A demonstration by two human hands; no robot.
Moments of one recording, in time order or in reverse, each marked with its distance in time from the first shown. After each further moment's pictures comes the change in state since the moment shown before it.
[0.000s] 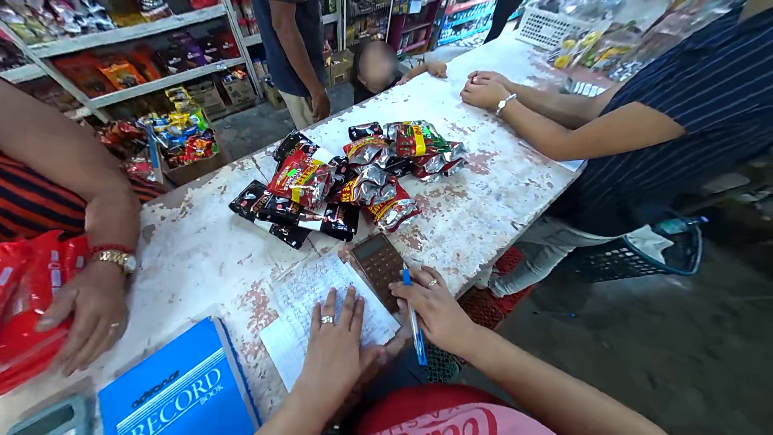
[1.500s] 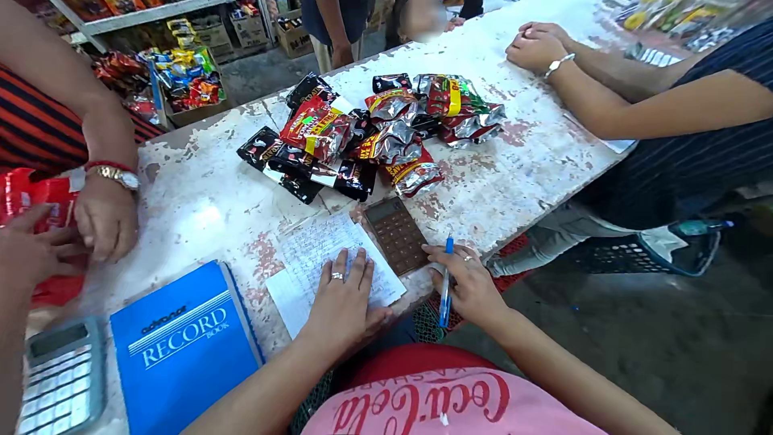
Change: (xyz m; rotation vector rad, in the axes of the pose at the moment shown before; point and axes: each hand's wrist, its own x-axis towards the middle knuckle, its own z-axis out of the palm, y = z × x) left_hand -0.001 0.001 -0.007 -0.039 -0.104 0.025; right_hand -0.030 0.024 -0.007 0.032 0.055 0.085
